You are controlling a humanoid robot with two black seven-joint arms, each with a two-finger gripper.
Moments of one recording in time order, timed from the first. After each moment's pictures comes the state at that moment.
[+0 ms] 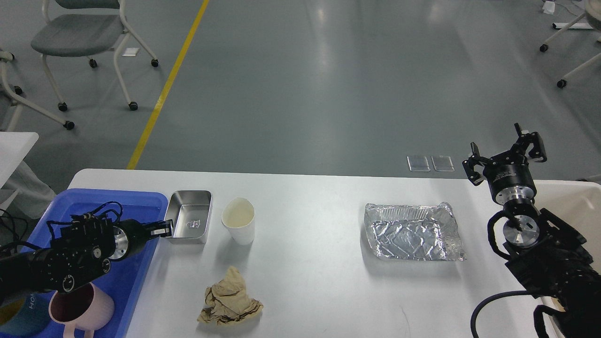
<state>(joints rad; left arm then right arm) -0.84 0.42 0.26 -0.69 0.98 0.02 -0.14 0.73 -0.19 0.90 0.22 0.21 0.51 0.40</state>
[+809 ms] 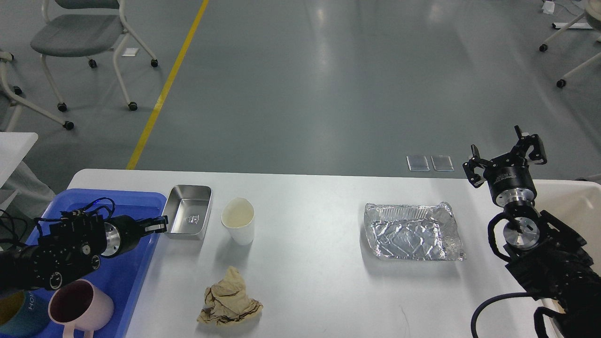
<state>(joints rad) -0.86 0.50 0.25 -0.75 0.98 0.02 -0.20 0.73 -0.19 0.90 0.22 0.21 0.51 0.40</state>
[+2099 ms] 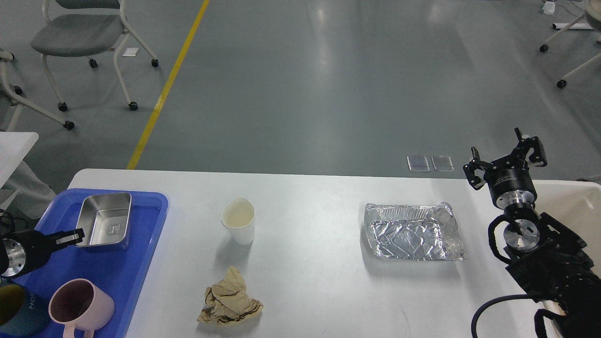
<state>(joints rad) -0.79 0.81 0.23 -0.84 0.92 0.00 -0.21 0.72 -0.19 0.90 0.22 0.21 0.51 0.40</state>
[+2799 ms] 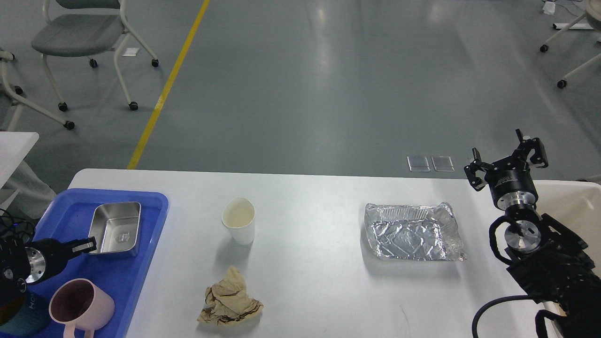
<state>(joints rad) -0.73 0.65 0.24 -0.64 0.90 0.00 -0.25 0.71 -0.19 0.90 0.22 0.21 0.51 0.40</state>
